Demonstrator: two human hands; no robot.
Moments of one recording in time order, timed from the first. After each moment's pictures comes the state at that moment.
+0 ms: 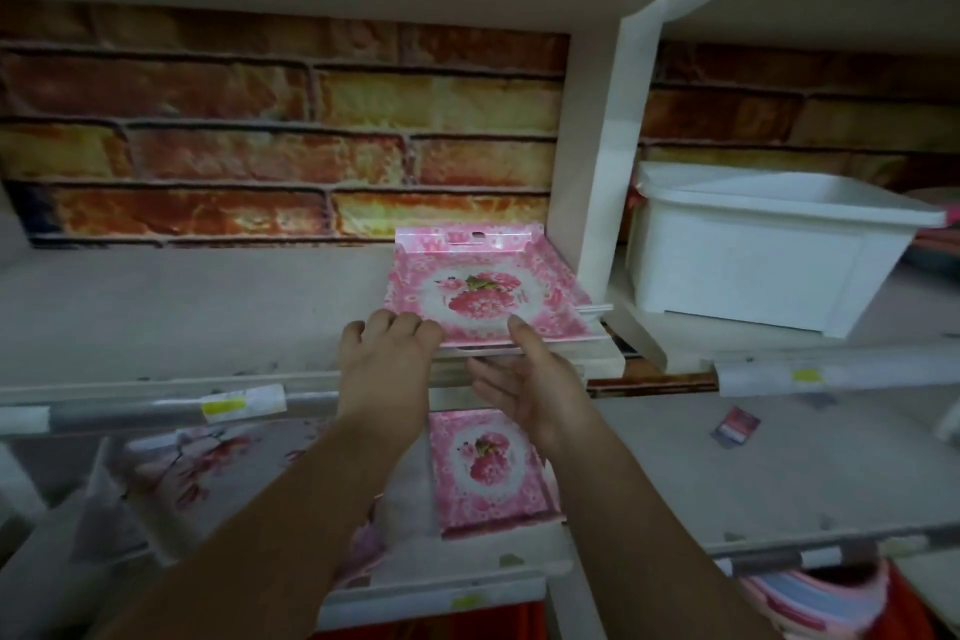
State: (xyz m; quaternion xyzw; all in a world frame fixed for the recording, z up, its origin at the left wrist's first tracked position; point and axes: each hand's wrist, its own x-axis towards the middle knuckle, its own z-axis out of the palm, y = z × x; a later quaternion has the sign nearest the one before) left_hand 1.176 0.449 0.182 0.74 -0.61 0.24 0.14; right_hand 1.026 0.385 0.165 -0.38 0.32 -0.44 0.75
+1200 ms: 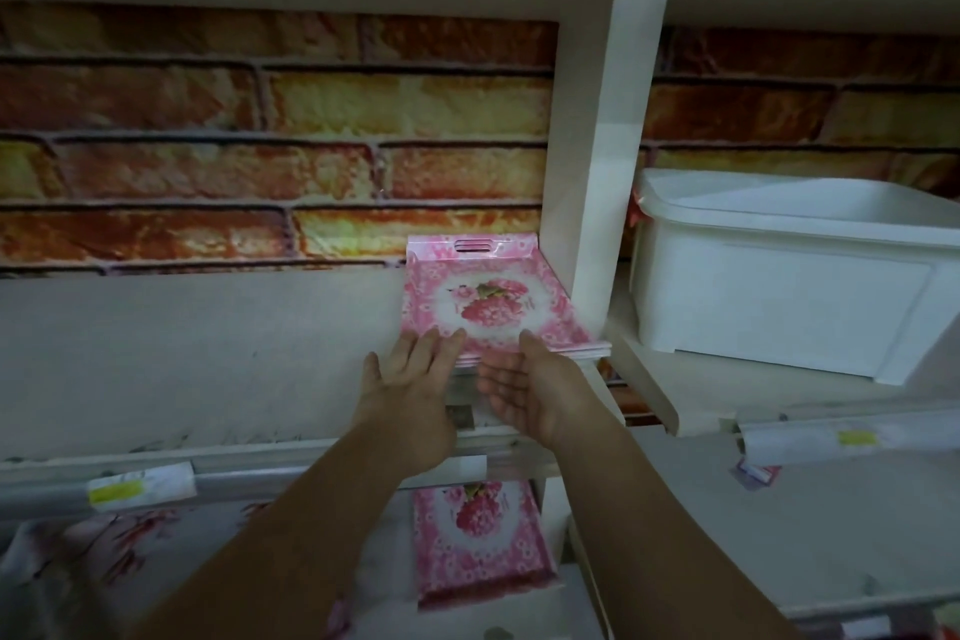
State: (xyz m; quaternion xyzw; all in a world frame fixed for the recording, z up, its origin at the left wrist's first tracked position) left_hand 1.167 0.329 0.150 0.74 -0.66 0.07 0.11; right_hand 1.020 0.258 0.165 -0.41 0.42 -0.35 0.73
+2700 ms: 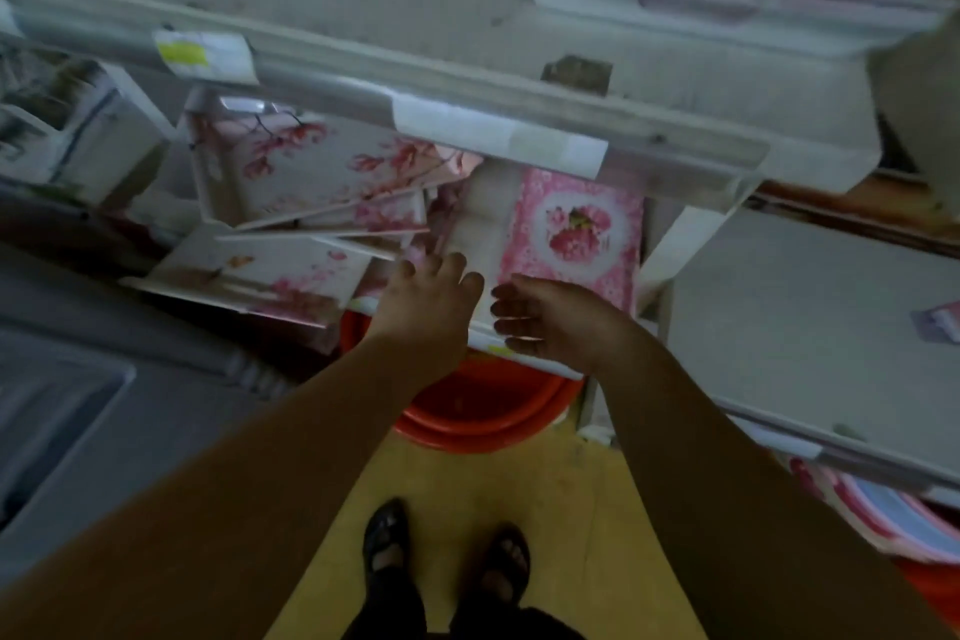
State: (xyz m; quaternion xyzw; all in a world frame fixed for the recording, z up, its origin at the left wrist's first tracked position) left_hand 1.126 0.442 -0.022 0.82 -0.56 0.03 -0.10; right_hand 1.014 0.303 -0.061 -0.45 0.37 0.04 0.81
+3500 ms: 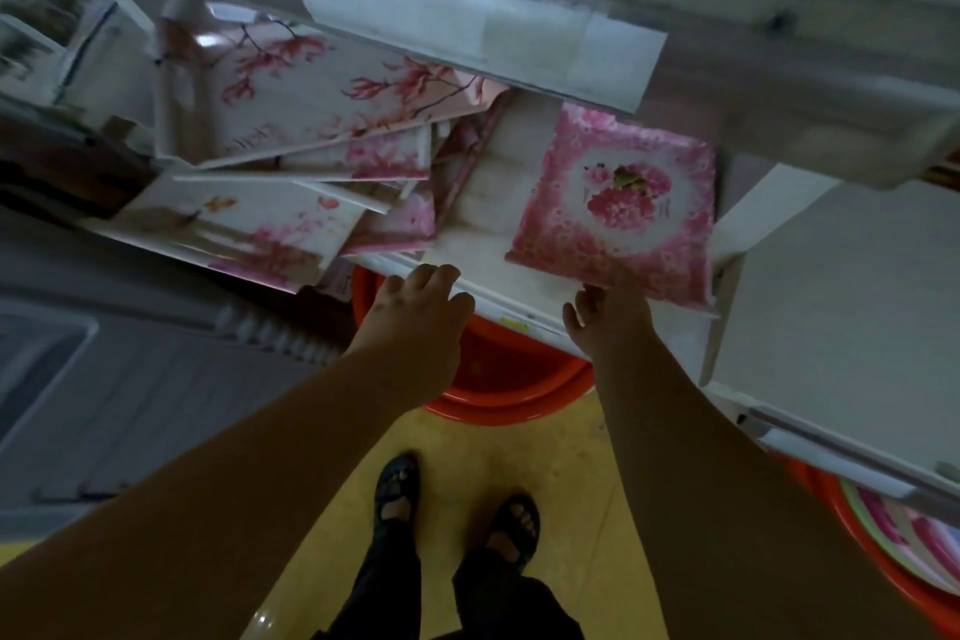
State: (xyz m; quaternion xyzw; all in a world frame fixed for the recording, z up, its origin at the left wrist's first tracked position) left_hand 1.124 0.432 -0.100 0.84 -0.53 -0.09 -0.09; right_hand 1.024 0.248 -0.189 -0.11 0.57 -0.20 0.79
